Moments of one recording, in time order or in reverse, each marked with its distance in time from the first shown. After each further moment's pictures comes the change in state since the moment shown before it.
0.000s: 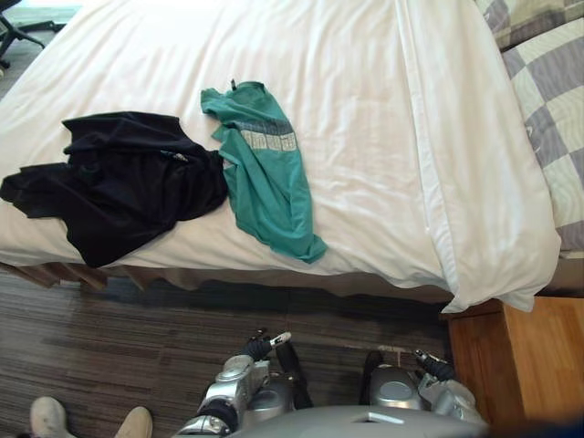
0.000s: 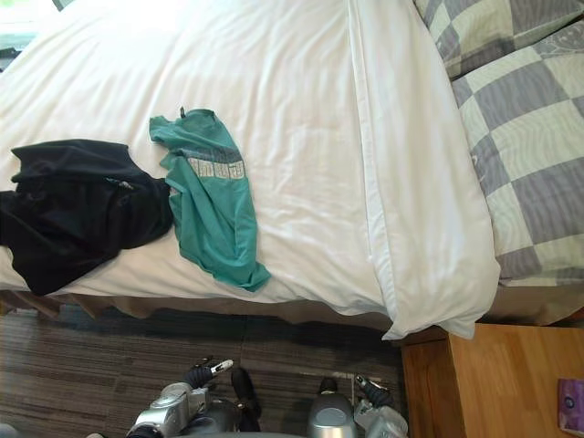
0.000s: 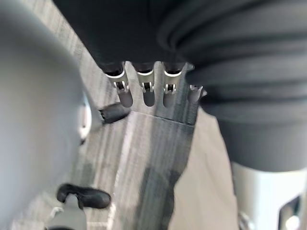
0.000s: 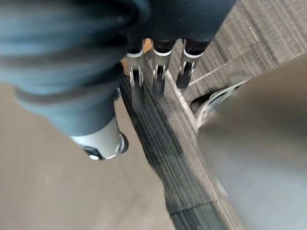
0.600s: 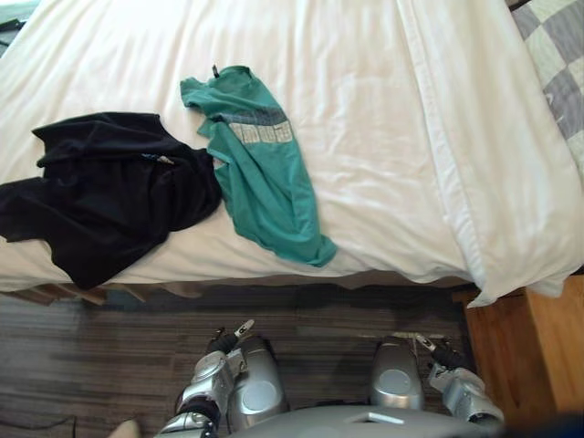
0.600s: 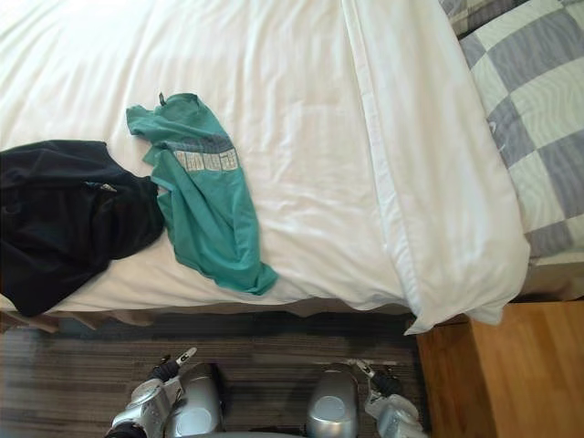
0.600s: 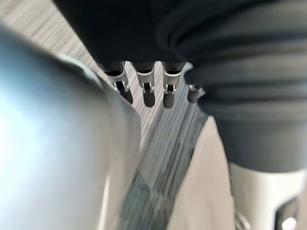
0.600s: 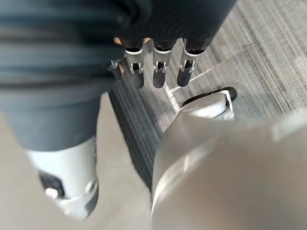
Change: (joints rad) left arm 0.006 0.060 0.086 0.036 -0.188 -0.065 0.157; right arm -0.001 -0.113 0.036 0.018 -0.024 0.009 -0.044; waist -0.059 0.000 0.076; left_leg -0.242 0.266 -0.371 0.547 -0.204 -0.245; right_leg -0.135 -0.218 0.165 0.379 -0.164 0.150
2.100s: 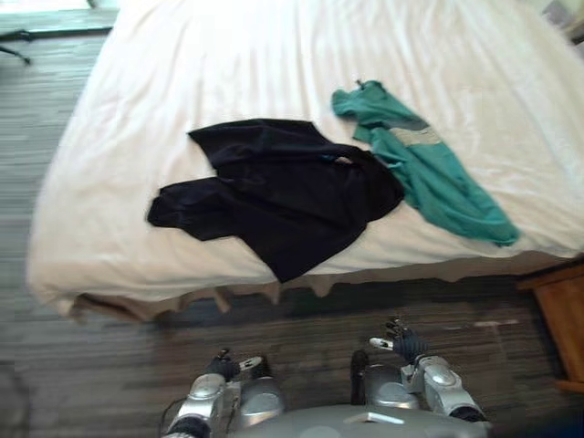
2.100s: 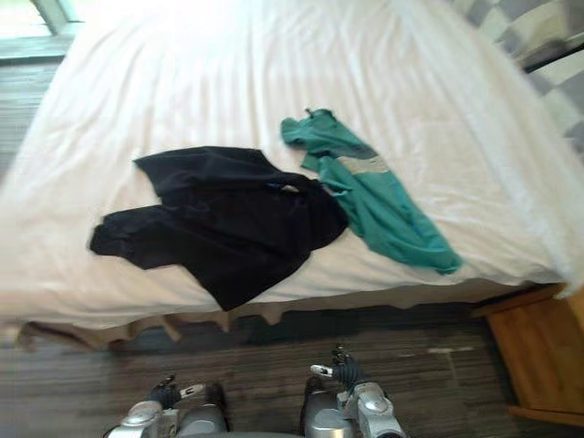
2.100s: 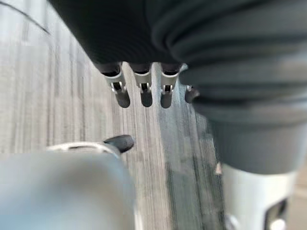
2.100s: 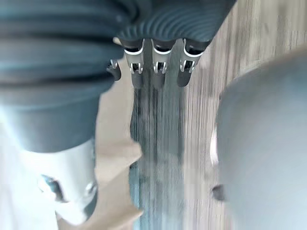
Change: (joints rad) left arm 0.085 0.005 -0.103 -0.029 0.310 0.012 -0.091; right arm -0.046 0.044 0.235 0.079 -0.223 -0.187 0.151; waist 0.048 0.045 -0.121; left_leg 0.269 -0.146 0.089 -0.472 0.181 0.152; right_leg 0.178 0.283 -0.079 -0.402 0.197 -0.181
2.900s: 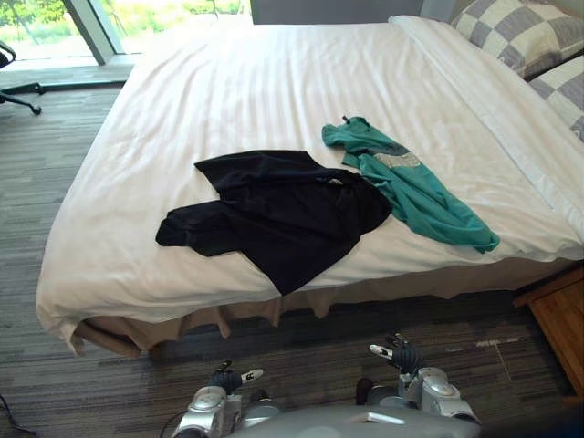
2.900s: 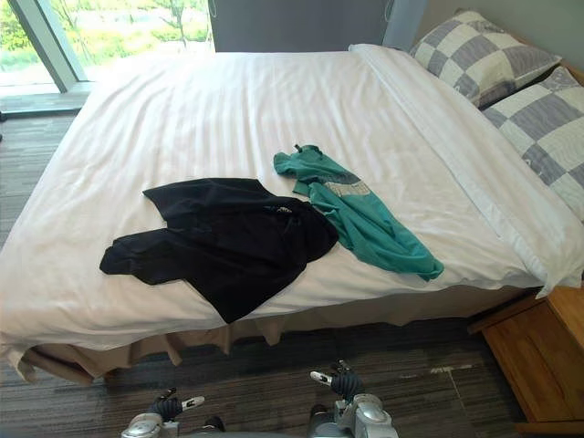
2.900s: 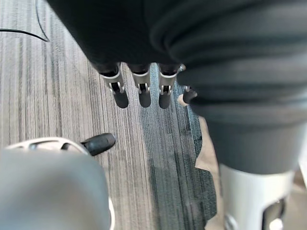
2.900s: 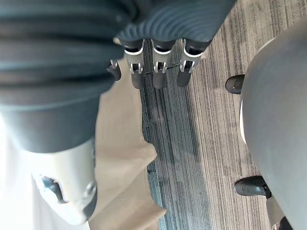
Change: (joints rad) left arm 0.029 0.007 0.001 0.025 -0.007 -0.021 0.005; right arm 0.010 0.015 0.013 0.022 0.057 0.051 0.006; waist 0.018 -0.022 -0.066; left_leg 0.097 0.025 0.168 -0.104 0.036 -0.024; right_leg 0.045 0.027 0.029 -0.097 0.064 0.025
